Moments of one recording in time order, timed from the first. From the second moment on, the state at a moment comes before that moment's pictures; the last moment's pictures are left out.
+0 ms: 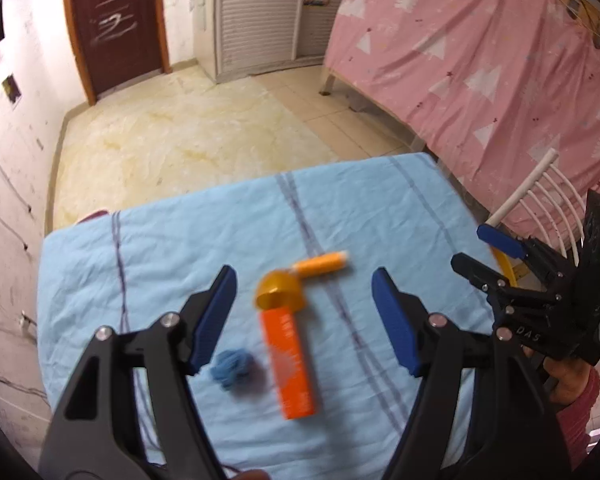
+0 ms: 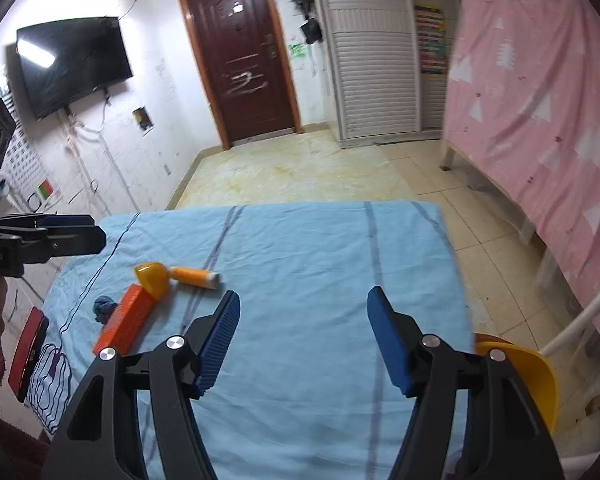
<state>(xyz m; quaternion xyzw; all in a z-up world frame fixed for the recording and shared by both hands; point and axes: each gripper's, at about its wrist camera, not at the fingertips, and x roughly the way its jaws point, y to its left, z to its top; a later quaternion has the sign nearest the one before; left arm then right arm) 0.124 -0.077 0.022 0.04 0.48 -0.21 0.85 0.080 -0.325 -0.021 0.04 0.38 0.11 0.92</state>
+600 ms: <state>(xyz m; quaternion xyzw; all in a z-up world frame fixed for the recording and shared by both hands) 0.127 -0.015 -0.032 0.04 0.54 -0.20 0.82 0.127 -0.250 -0.042 0.00 0.41 0.15 0.90</state>
